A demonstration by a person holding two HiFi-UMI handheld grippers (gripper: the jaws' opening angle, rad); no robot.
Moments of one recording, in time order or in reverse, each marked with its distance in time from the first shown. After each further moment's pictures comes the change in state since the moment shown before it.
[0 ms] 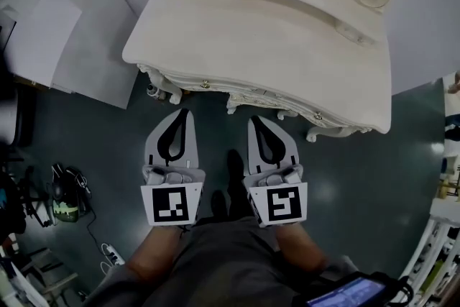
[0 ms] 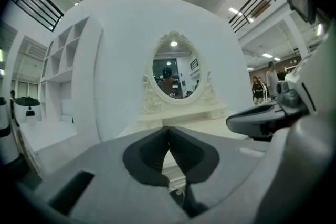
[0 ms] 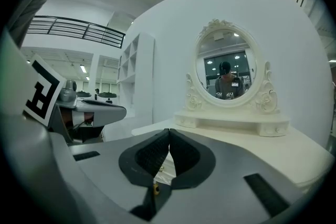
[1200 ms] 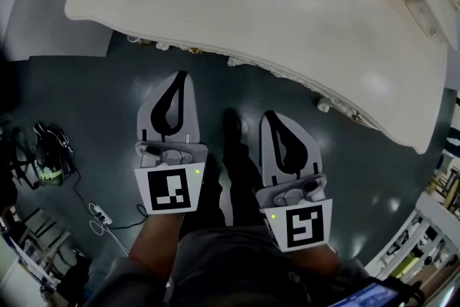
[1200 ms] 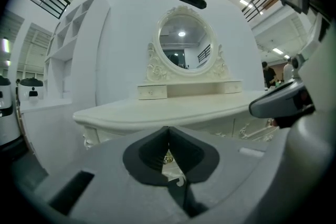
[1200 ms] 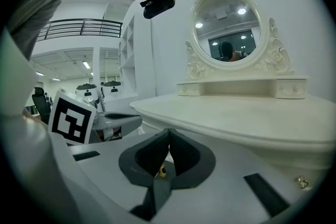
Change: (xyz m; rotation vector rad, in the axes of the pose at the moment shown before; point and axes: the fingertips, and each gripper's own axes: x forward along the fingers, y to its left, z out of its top) left arm 0.102 0.008 -0.165 -0.059 0.088 0.062; right arm 0.062 -0.021 -0.132 0.062 0.166 0.104
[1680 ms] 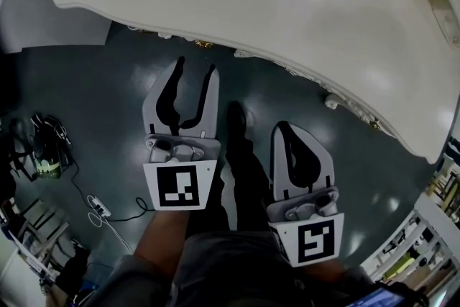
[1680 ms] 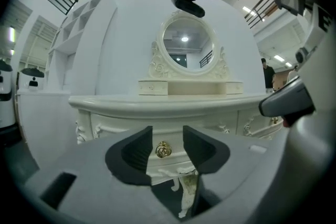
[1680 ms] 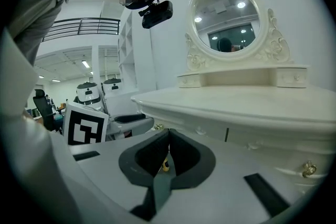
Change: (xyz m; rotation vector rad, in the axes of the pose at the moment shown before) left arm 0.022 -0.003 -0.033 -0.052 -0.052 -0.014; right arm 0.006 0.002 -0.026 0.012 0.041 0.017
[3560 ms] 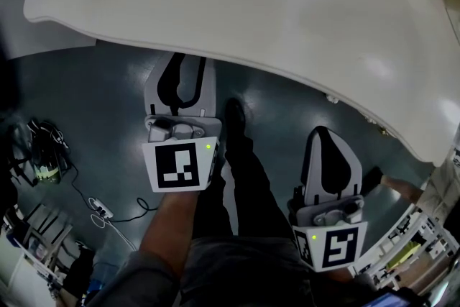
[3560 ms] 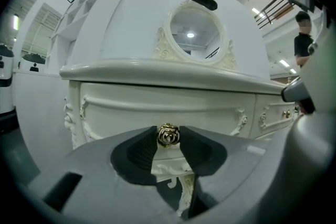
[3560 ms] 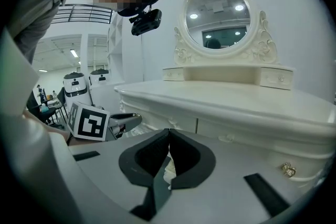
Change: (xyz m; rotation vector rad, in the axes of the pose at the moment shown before) left arm 0.047 0.010 -0.046 -0.082 0.041 0.006; right arm -0.007 -0.053 -0.023 -0.011 0.057 -0.145
